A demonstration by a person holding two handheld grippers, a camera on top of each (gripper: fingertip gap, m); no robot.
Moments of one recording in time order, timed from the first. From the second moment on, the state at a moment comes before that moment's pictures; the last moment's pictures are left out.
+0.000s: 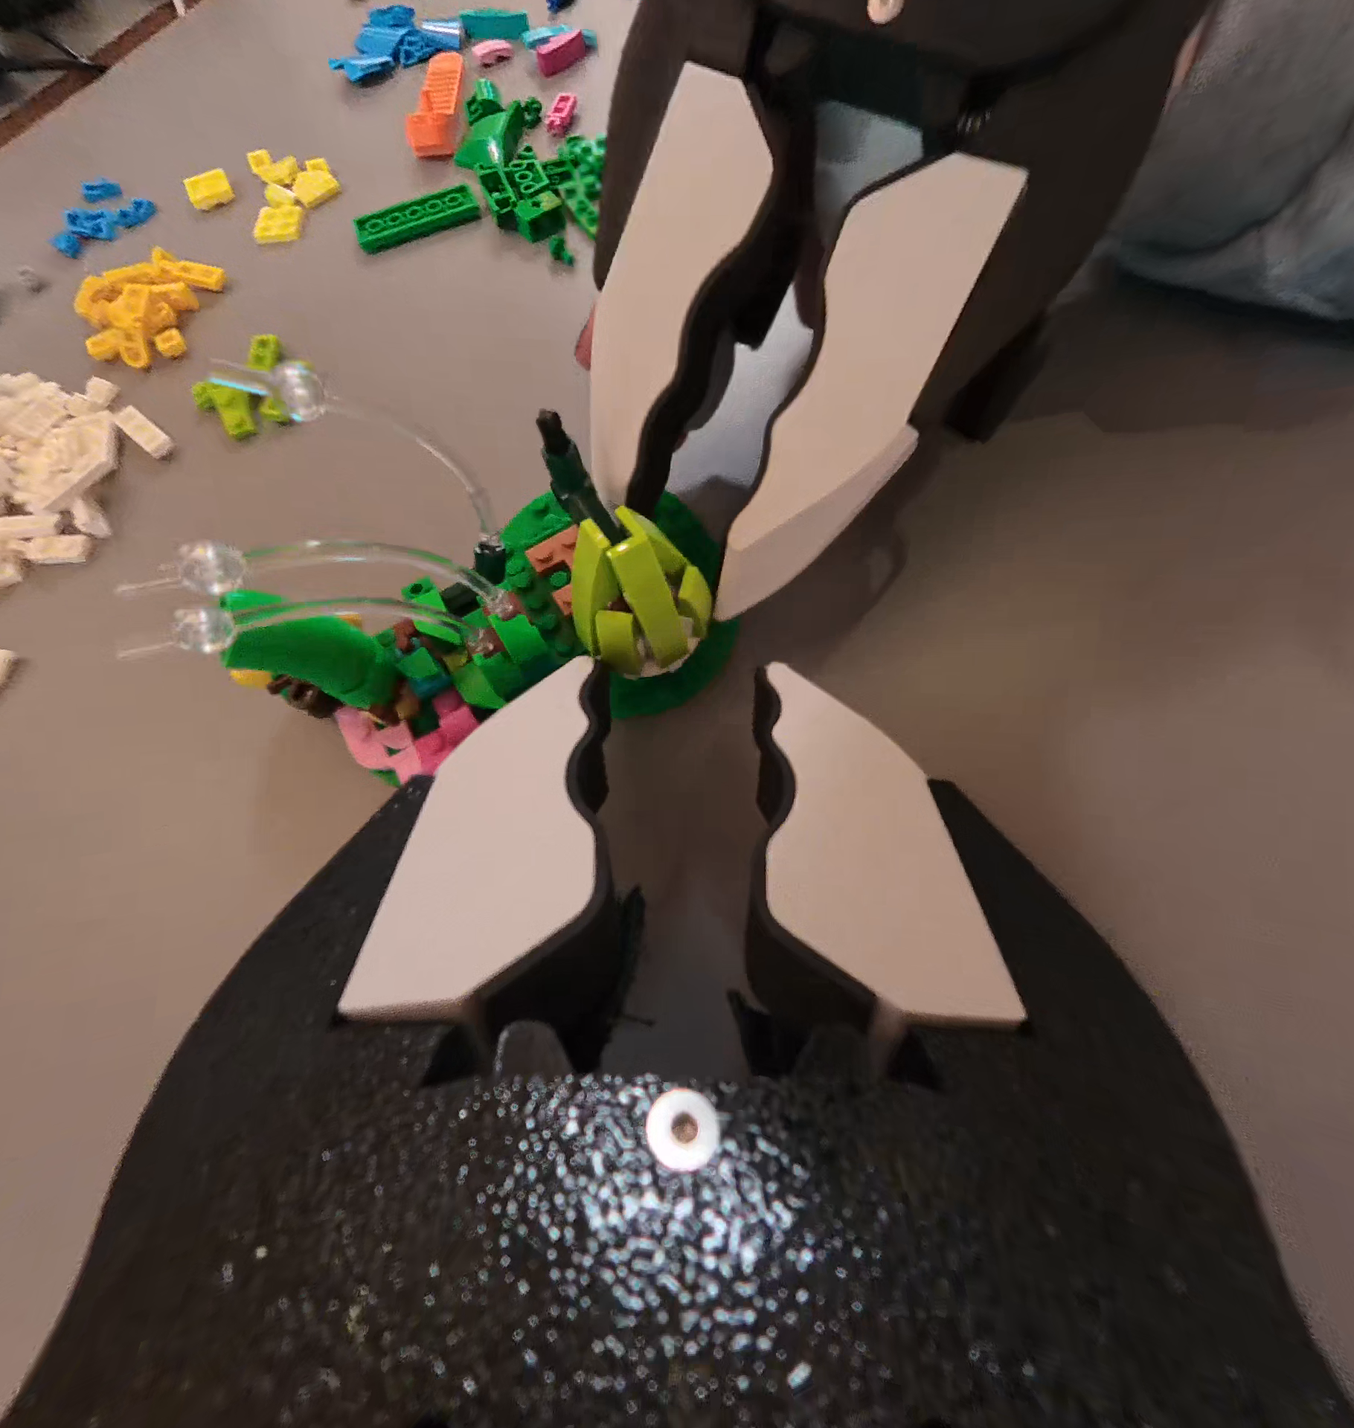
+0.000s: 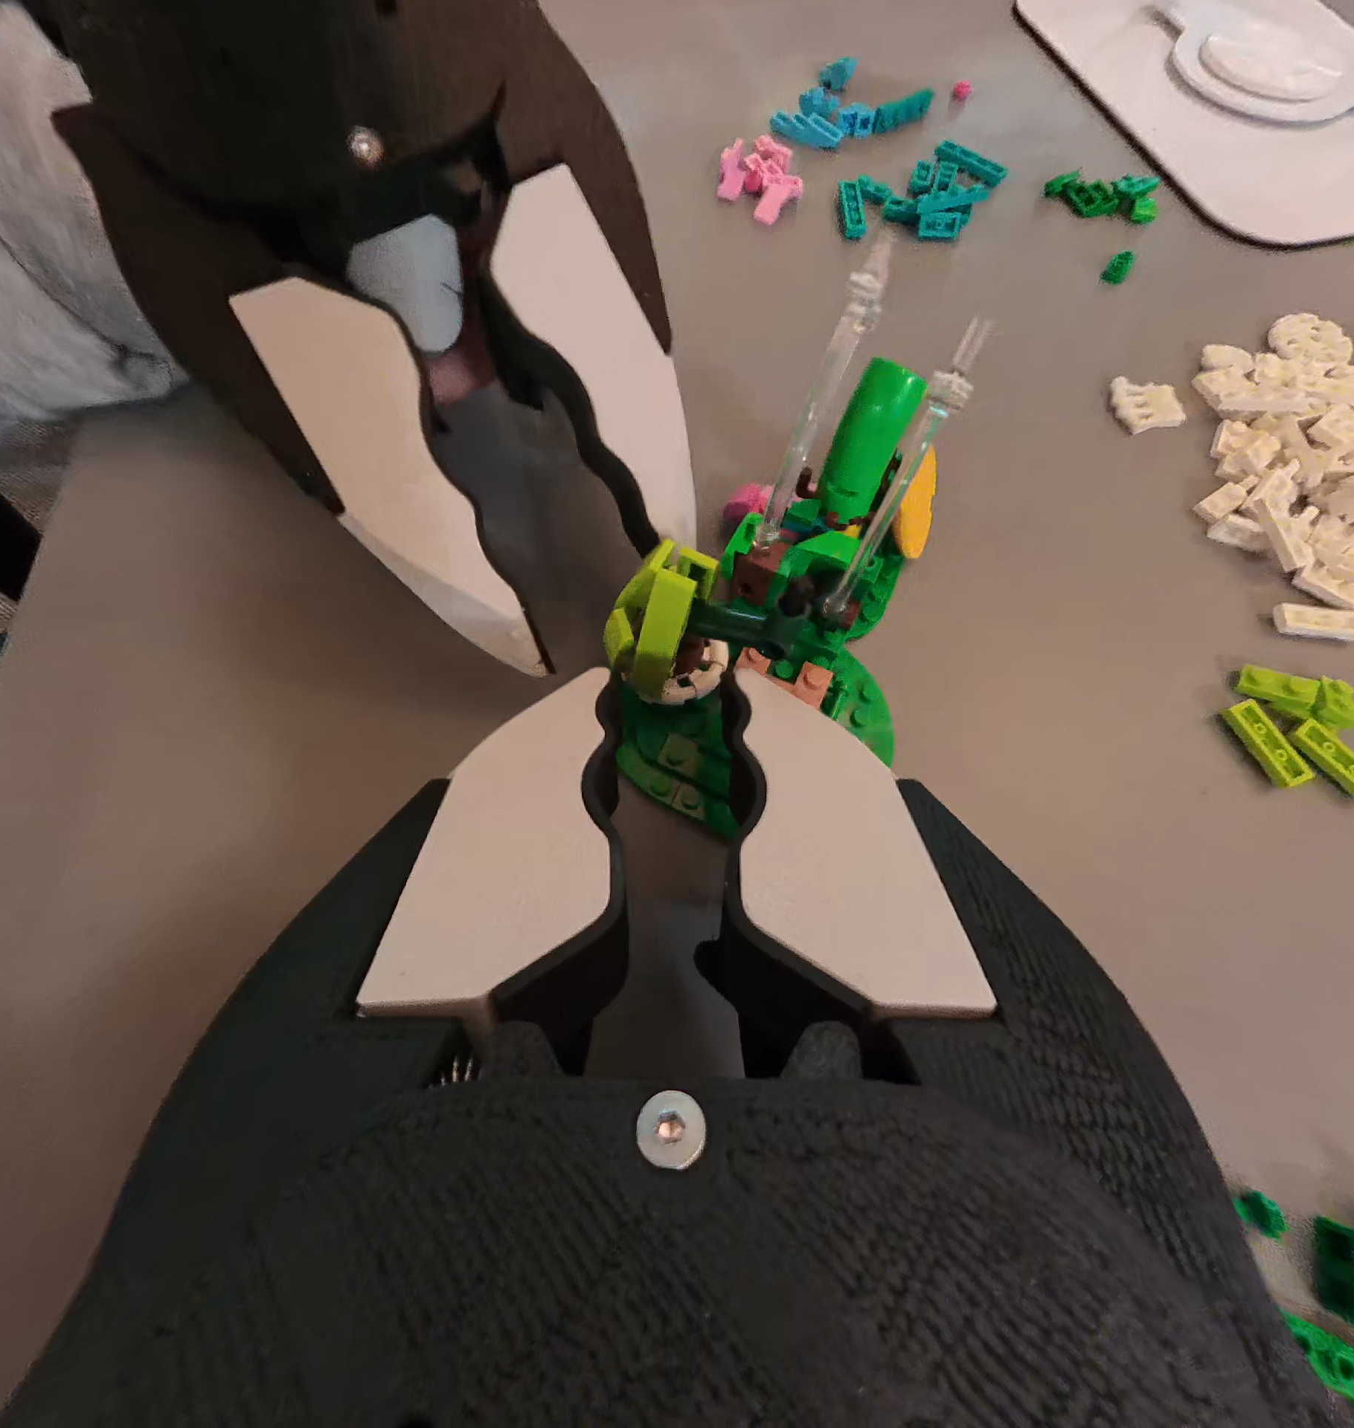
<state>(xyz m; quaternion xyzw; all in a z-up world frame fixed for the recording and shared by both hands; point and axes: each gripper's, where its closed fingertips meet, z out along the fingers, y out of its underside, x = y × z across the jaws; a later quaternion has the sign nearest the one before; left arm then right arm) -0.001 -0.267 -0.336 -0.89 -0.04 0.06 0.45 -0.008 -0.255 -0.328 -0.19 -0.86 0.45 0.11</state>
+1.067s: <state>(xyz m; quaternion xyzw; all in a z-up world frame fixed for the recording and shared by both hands) -0.008 -0.260 -0.347 -0.90 -0.07 0.08 0.41 -0.005 -0.251 -0.322 -0.21 -0.84 0.49 0.06</state>
